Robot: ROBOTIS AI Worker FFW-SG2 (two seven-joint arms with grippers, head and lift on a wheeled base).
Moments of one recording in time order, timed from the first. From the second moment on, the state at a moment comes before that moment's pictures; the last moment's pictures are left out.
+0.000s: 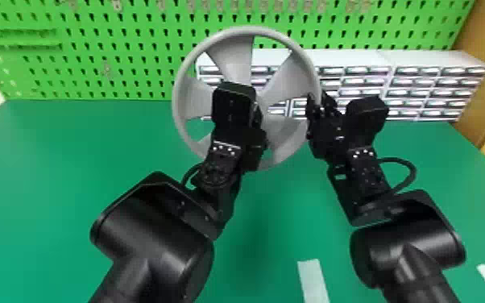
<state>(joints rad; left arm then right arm) -0.21 0.11 -0.53 -1.94 0.14 0.51 0.29 -0.21 -0.09 0.23 -1.62 -0.03 0.01 -0.08</state>
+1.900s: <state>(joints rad) -0.15 0.15 -0.50 -1.96 0.20 0.40 0.29 -0.21 -0.08 0.22 -1.61 -0.04 -0.01 -0.08</state>
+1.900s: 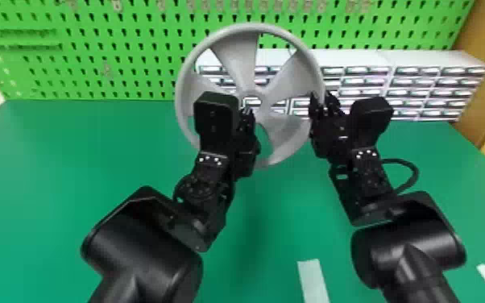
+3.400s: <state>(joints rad) 0.06 0.17 -0.22 -2.16 0.13 0.44 0.21 -0.19 -0.08 0.18 -1.61 -0.04 0.00 -0.08</state>
